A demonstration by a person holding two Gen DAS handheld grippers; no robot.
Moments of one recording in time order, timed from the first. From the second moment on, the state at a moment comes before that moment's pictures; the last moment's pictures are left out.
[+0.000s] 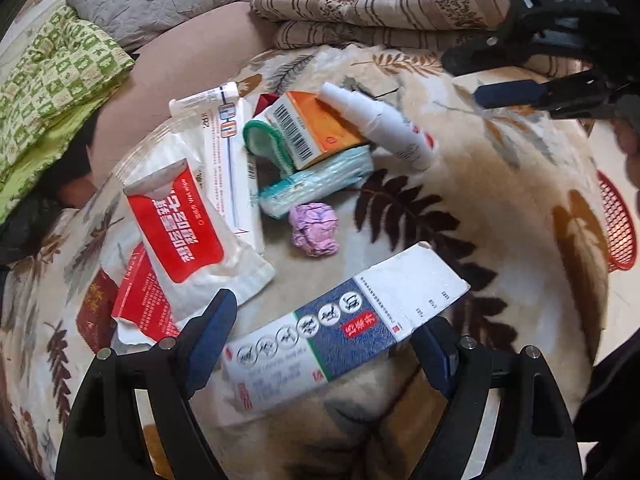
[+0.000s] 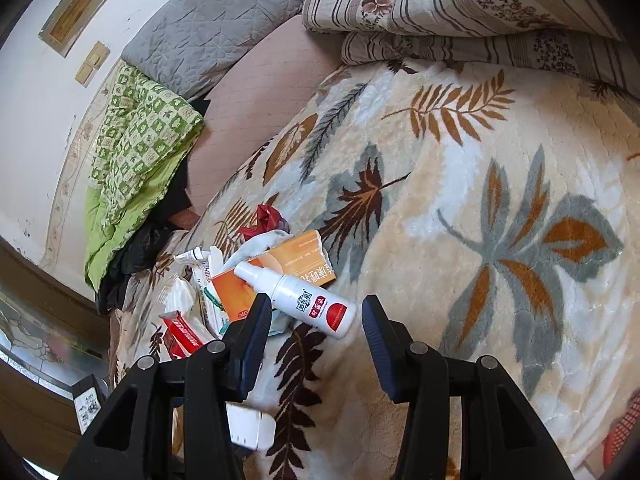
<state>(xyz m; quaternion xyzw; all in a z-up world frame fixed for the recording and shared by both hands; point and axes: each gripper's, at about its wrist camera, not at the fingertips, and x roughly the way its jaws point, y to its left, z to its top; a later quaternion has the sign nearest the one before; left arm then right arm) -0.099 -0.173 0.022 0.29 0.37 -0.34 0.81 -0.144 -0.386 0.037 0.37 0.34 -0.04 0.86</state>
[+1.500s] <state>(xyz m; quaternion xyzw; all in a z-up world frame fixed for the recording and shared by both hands) -0.045 -0.095 0.063 0.05 0.38 -0.21 0.90 -0.123 -0.346 0.042 0.26 0.38 -0.03 0.89</state>
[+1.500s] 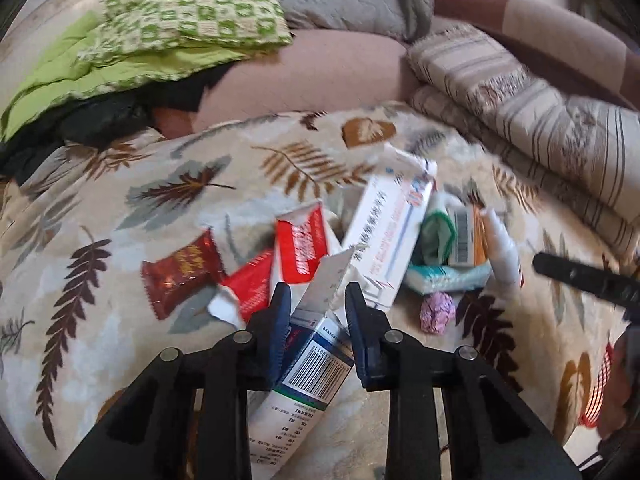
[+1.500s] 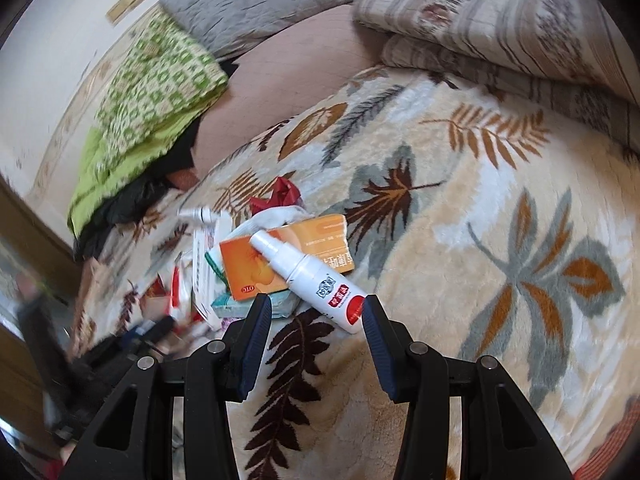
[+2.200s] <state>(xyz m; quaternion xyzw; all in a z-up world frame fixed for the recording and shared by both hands) -0.021 0.002 0.045 -0.09 0.44 -0.17 0.88 -0.093 -0.298 0.031 0.07 0.40 -0.01 0.91</state>
